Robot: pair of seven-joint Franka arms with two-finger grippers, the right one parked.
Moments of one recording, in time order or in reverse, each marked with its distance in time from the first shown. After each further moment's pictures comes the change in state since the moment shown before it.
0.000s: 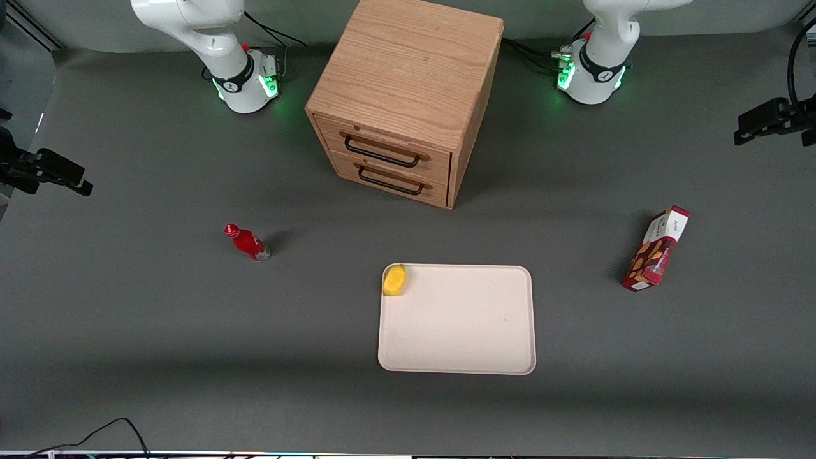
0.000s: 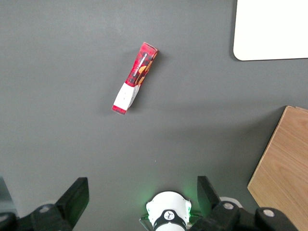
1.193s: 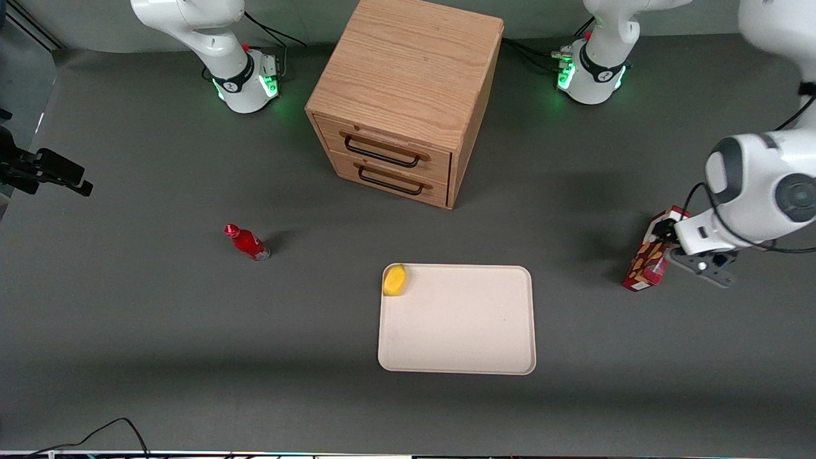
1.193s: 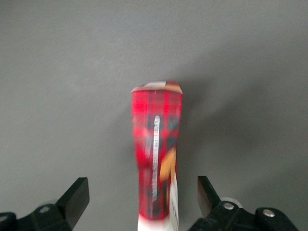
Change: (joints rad) arm 0.012 0.261 0.082 -0.761 0.045 1.185 0.532
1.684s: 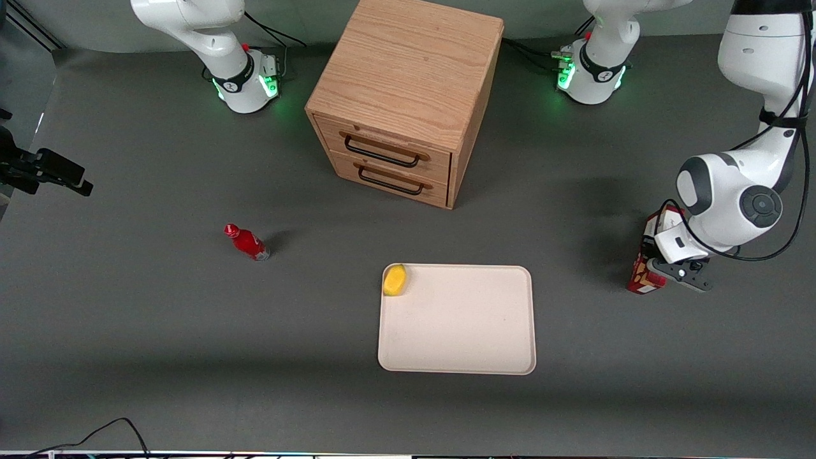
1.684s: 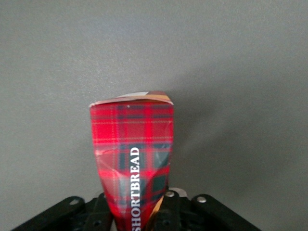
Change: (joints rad) arm 0.001 0.070 0.012 -0.035 -0.116 0.139 0.008
